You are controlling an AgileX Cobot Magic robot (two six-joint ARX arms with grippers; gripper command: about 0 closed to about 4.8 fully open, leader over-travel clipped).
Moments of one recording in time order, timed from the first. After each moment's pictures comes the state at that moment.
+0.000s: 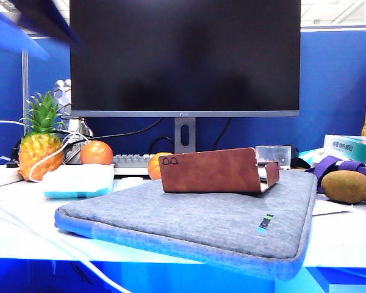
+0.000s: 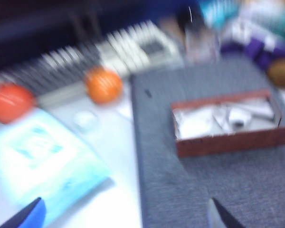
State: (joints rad) left arm -0.44 0.90 0.65 -0.08 0.11 0.19; right arm 0.37 0.62 0.42 0.33 0.06 0.14
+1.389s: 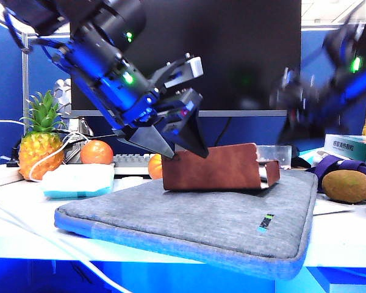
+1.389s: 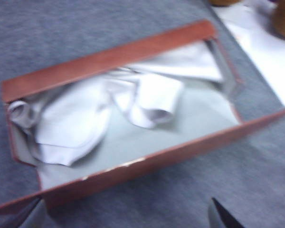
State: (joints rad) left arm -0.64 1.71 1.05 -0.03 0.22 0.19; right arm 0.08 1.82 1.13 0.08 -0.42 0.11
